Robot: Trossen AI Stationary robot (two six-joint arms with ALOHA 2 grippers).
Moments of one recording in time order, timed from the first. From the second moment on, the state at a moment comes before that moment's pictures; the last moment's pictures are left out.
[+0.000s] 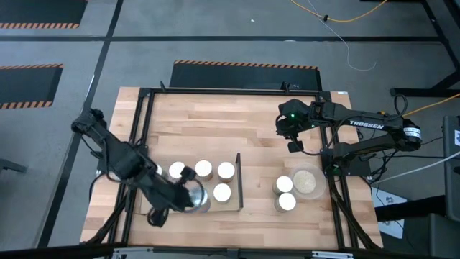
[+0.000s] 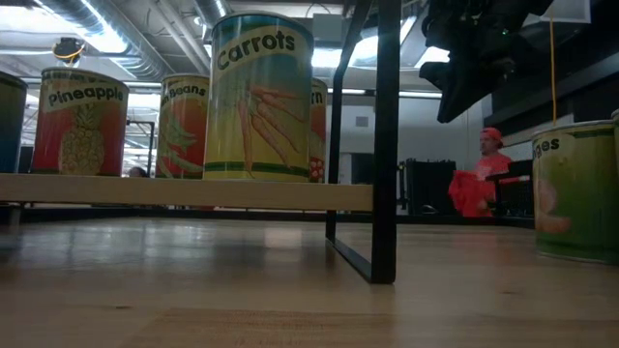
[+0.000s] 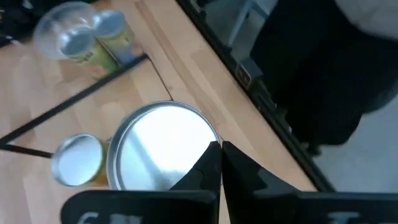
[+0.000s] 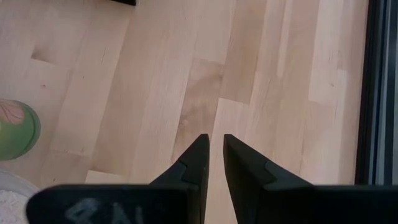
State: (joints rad) left arm -0.66 1.45 1.56 -0.92 -0.16 -0.06; right arm -0.27 1.17 0.98 -0.83 -0.04 -0.50
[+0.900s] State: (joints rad) left arm -0.68 1.61 1.44 -0.92 -0.21 0.02; right arm -0.27 1.17 0.98 -0.83 -0.04 -0.50
